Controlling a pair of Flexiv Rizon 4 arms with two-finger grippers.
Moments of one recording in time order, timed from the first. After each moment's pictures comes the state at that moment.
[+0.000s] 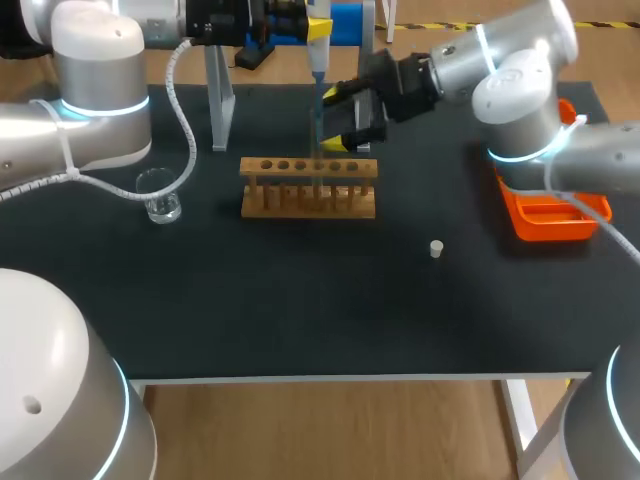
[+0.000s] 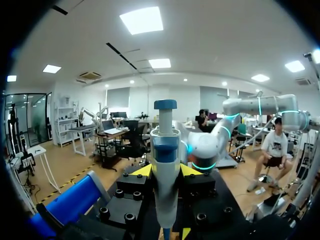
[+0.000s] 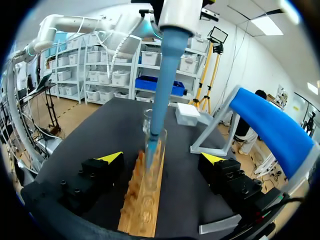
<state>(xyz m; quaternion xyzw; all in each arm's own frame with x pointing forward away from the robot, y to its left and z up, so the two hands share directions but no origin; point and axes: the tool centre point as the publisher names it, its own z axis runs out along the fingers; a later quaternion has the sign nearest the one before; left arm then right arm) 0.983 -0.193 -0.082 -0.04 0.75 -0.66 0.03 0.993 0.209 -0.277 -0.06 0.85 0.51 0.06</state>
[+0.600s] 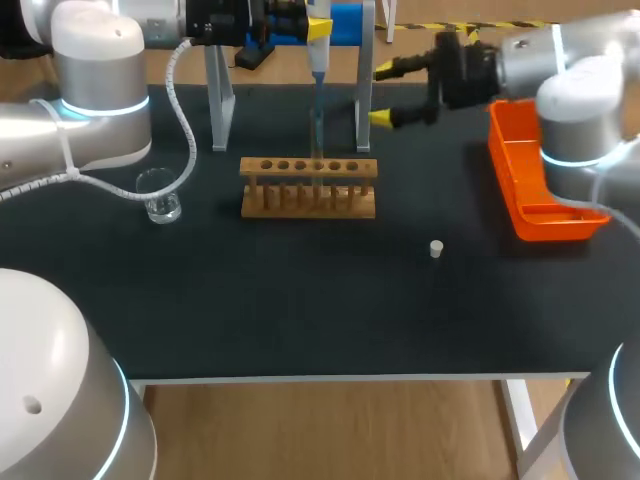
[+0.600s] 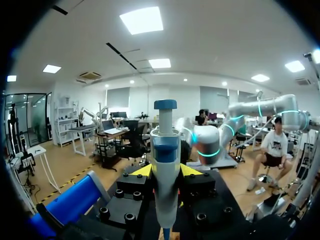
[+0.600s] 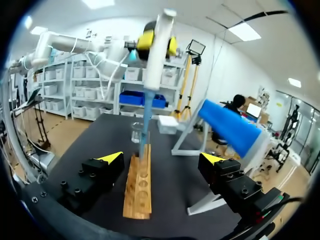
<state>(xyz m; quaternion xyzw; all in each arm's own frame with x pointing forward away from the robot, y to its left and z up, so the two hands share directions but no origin) 0.983 -0.193 -0.082 -0.04 0.75 -0.66 0.03 0.998 0.134 -0.221 0.00 0.82 0.57 0.10</state>
